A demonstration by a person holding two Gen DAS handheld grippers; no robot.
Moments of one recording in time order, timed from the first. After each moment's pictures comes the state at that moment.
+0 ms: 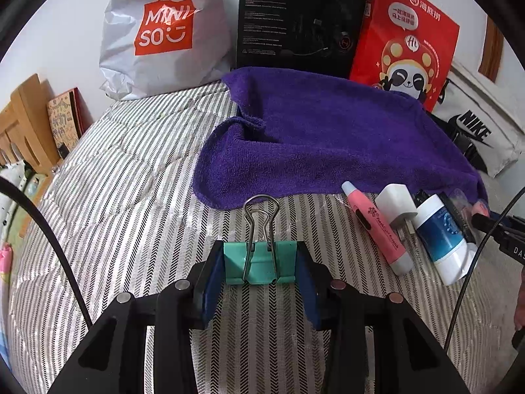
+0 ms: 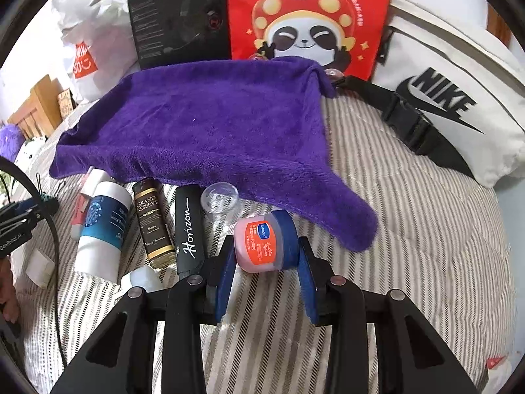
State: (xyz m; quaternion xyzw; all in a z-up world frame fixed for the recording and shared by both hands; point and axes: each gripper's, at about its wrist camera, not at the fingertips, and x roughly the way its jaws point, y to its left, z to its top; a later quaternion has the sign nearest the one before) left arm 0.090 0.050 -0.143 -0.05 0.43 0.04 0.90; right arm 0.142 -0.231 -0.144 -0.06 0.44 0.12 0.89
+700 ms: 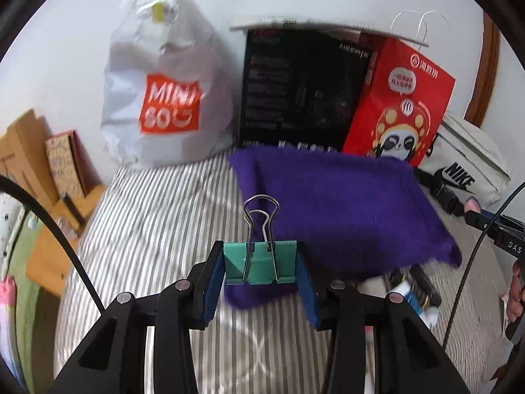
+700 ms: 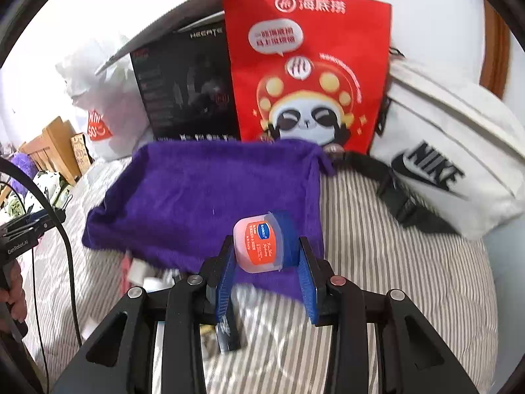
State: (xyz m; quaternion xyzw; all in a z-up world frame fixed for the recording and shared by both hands) left arm 0.132 0.077 -0.052 -0.05 0.38 0.01 0.92; right arm 0.172 -0.218 -0.059 -0.03 0.38 0.15 0.91
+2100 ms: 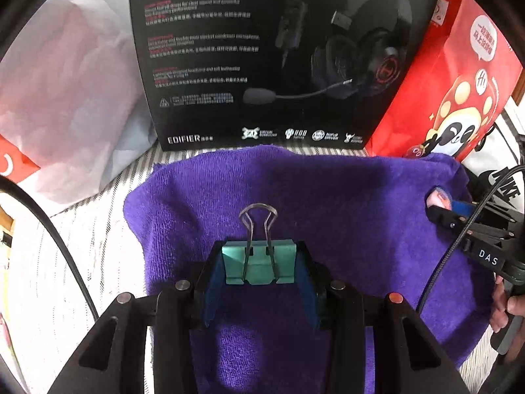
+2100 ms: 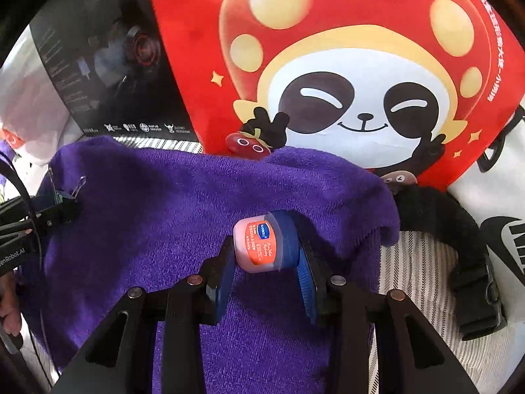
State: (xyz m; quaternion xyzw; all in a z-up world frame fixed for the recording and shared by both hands) left arm 0.316 0.049 -0.135 -0.04 0.49 -0.03 0.87; right arm 0.363 -0.167 -0.140 -0.06 0.49 0.14 0.86
